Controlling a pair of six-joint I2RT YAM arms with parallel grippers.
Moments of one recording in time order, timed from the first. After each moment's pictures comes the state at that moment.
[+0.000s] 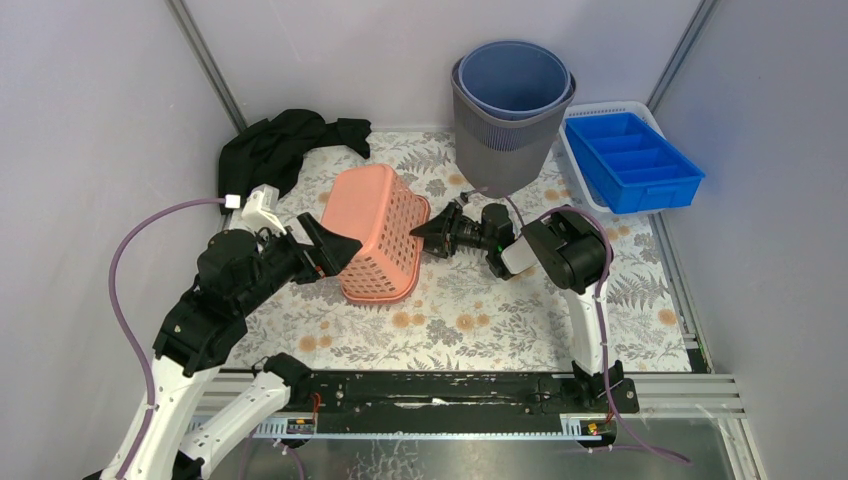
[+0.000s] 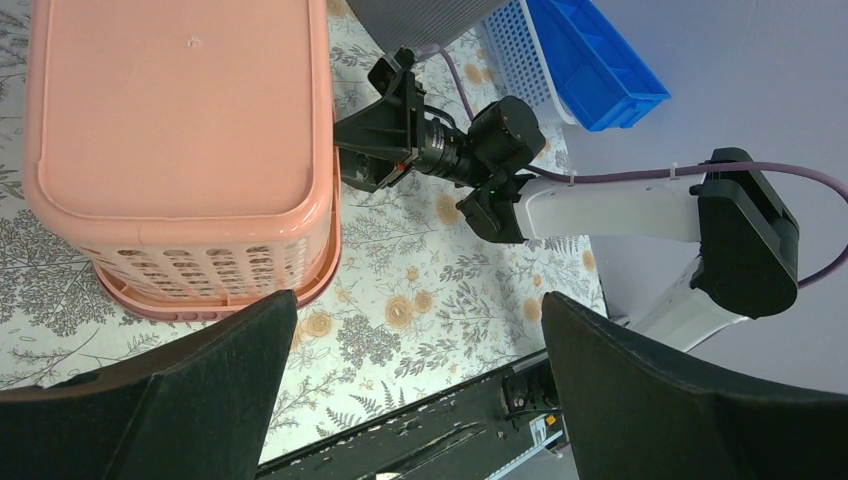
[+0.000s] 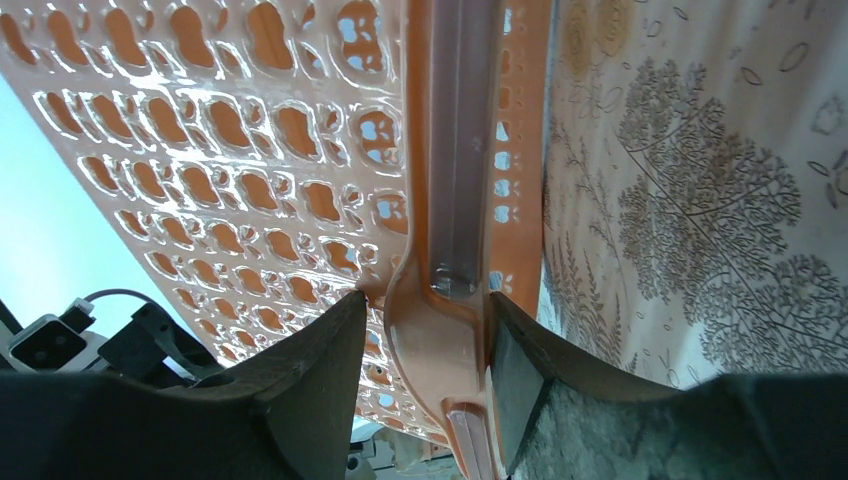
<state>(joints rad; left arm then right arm) -0.48 0.64 1.11 -0.79 0.07 -0.69 0.52 2.19 0.91 1.18 -0.75 1.58</state>
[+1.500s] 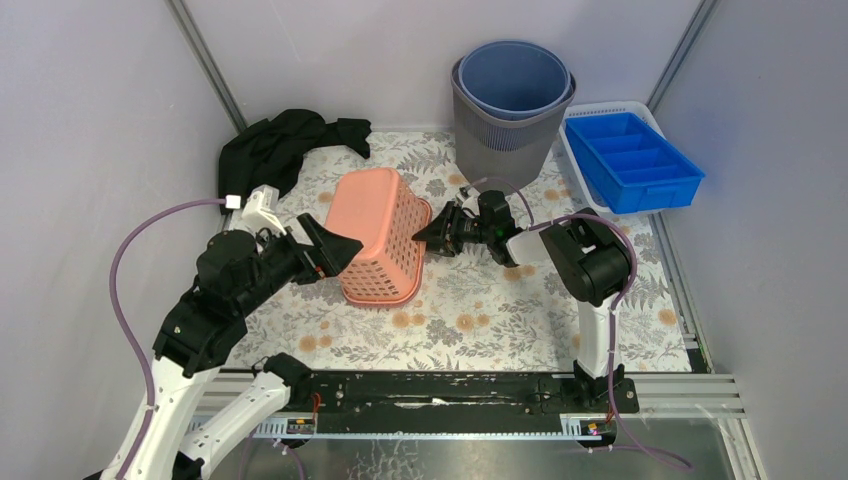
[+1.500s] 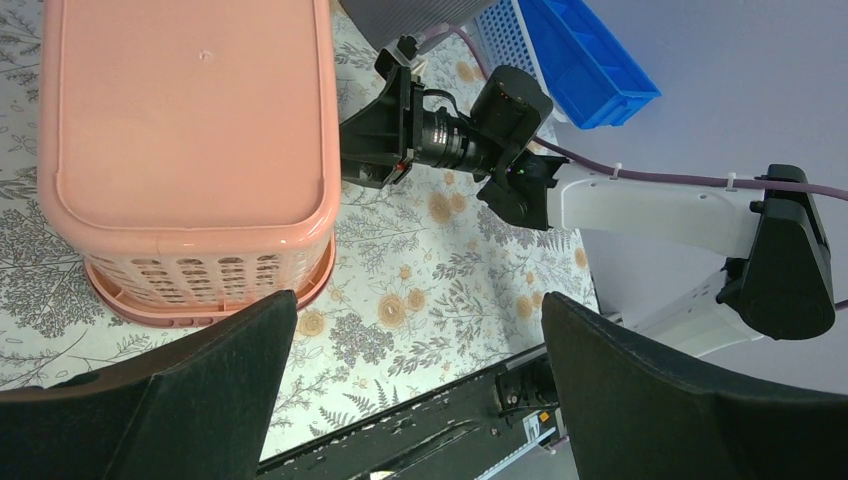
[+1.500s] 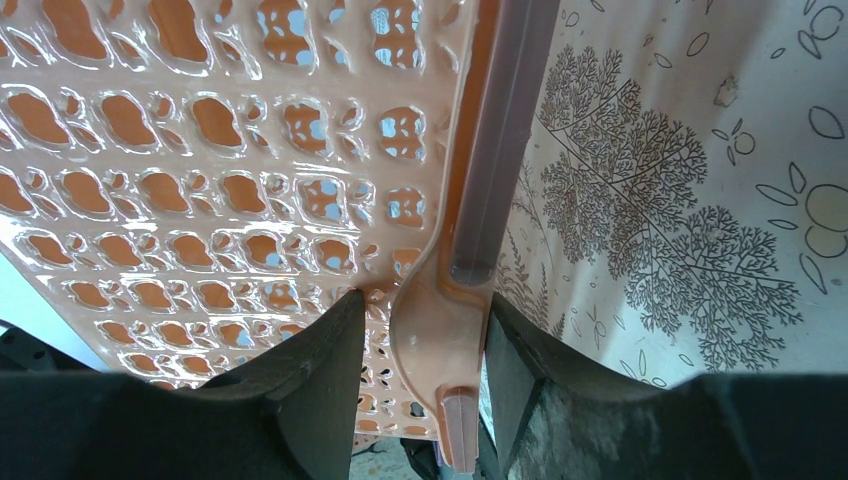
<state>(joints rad) -0.48 0.64 1.11 -0.79 0.08 -0.70 0.52 2.03 0.95 0.68 -0.74 1.24</state>
